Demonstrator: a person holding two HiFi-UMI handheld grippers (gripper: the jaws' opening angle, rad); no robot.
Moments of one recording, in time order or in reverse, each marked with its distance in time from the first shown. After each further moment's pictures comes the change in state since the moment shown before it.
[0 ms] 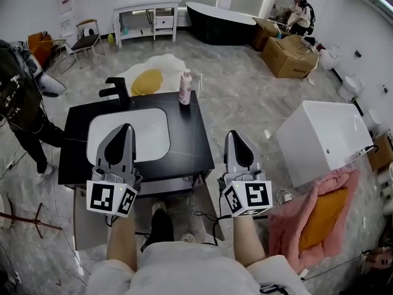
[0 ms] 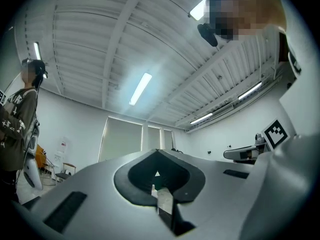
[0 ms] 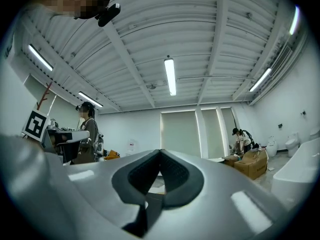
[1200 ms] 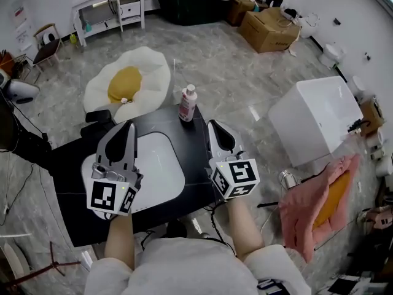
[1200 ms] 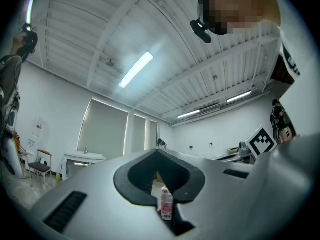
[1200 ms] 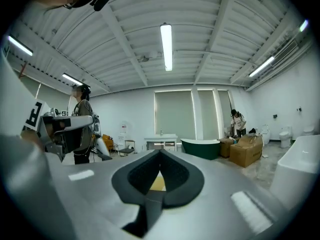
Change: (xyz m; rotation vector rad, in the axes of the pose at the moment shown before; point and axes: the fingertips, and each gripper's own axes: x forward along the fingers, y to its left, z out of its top) left arm 0.181 0.142 -0.113 -0.062 0.095 -0.244; right arm 0.231 0.009 -0.141 0.009 0.223 -0.096
